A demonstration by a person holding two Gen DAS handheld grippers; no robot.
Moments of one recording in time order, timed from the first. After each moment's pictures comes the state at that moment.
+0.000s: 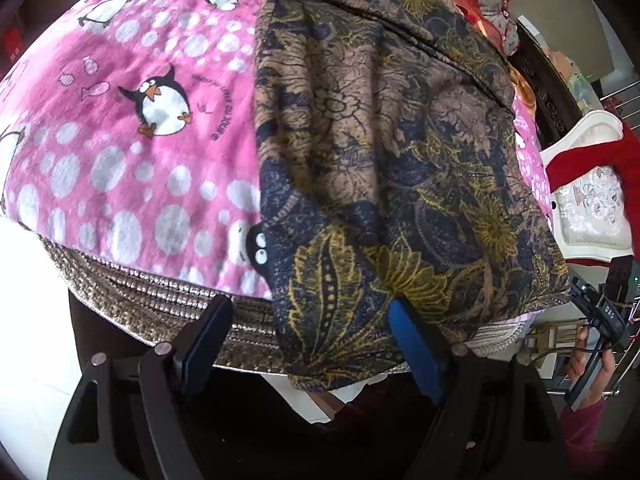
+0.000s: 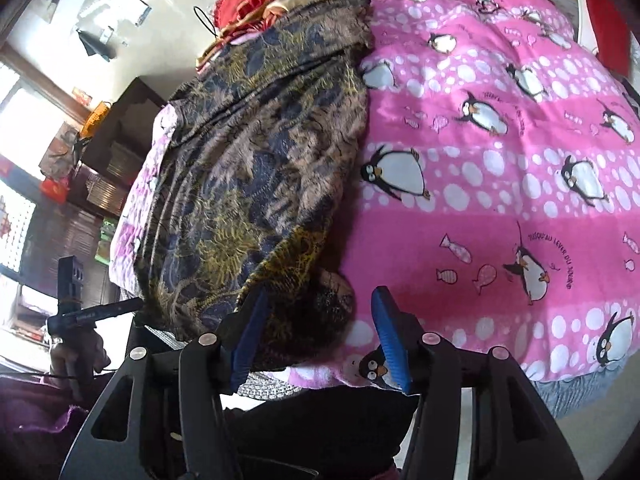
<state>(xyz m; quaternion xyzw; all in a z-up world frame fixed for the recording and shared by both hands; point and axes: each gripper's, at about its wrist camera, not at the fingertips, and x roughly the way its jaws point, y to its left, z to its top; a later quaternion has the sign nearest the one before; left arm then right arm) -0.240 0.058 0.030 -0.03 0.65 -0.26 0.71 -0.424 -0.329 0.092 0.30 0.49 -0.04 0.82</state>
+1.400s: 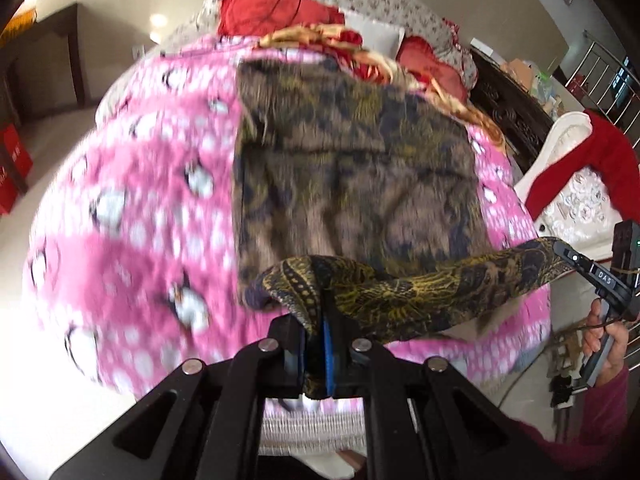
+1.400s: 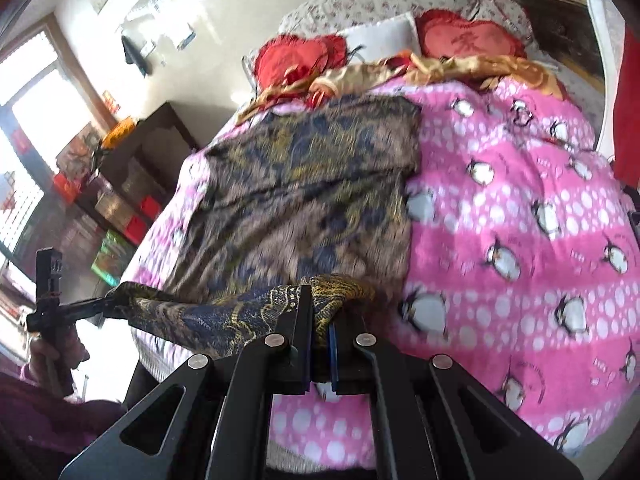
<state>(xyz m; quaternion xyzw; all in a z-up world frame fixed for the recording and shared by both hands) -0.188 0.037 0.133 0.02 0.51 -0.29 0.81 -0.363 -0.336 0.163 0.23 0.40 -0.04 0.89</state>
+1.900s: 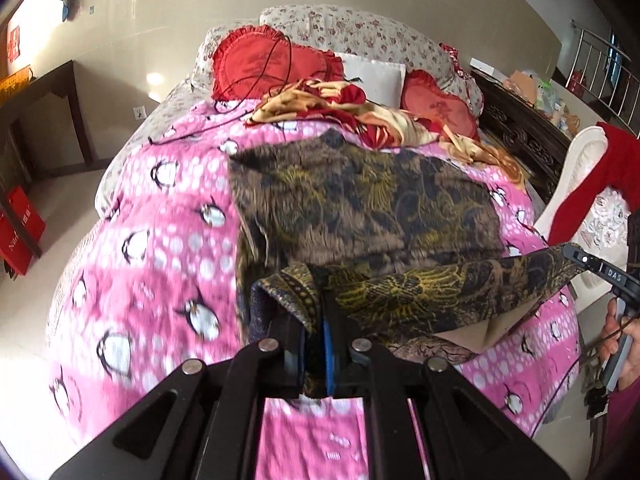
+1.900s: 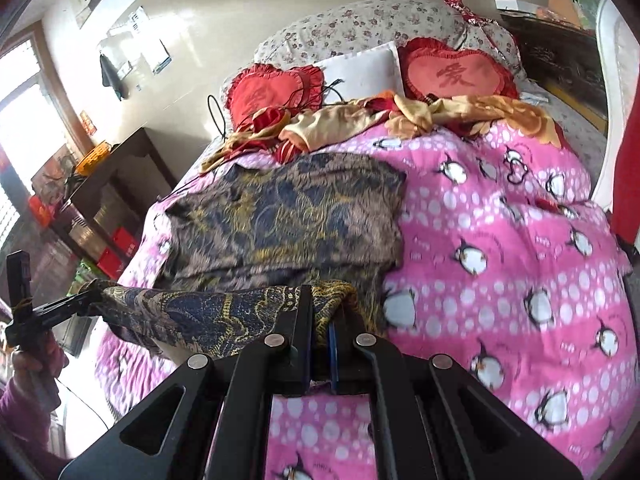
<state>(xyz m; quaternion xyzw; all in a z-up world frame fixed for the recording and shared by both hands) -0.103 -0.016 0.162 0.05 0.44 -0.28 0.85 -0.277 -0.376 0.177 0.20 0.38 -0.09 0.90</state>
